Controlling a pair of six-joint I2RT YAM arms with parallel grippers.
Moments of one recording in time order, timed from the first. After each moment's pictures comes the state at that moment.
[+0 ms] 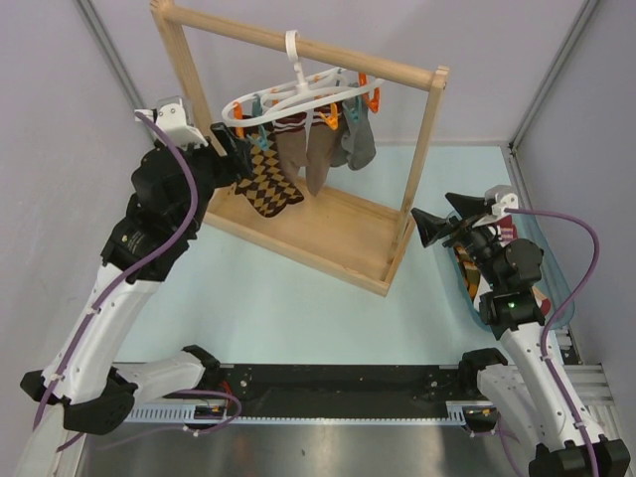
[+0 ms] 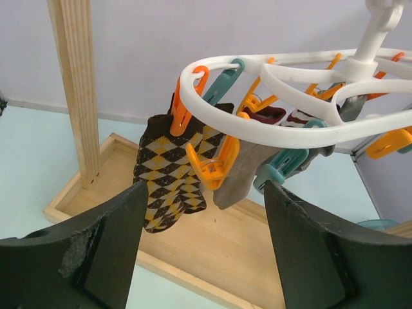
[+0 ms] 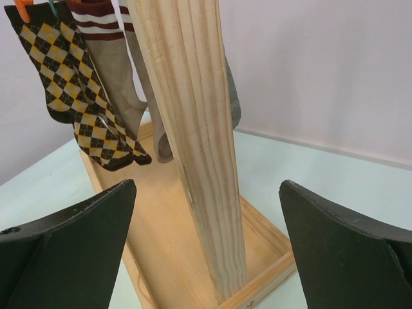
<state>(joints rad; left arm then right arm) -0.57 1.09 1.55 -0.53 -0.46 -0.34 0.16 0.67 0.57 0.35 -0.36 0.22</state>
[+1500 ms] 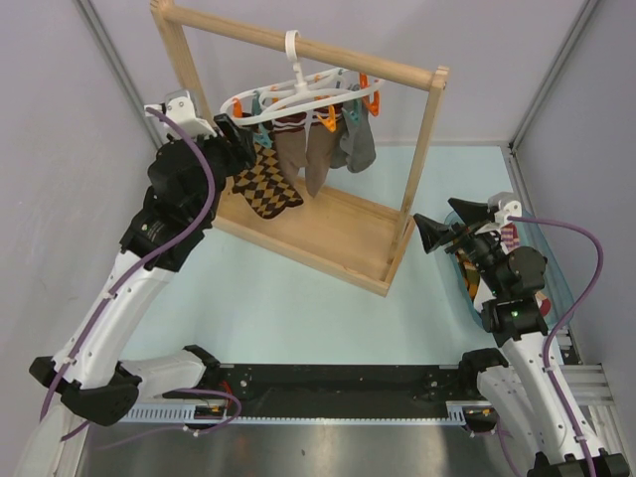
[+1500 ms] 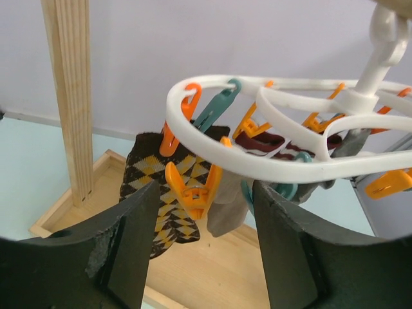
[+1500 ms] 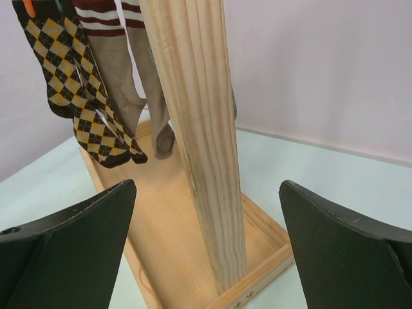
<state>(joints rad) -0.57 1.14 1.53 -0.38 -0.52 -0.34 0.16 0.60 0.55 0.29 -0.35 0.21</state>
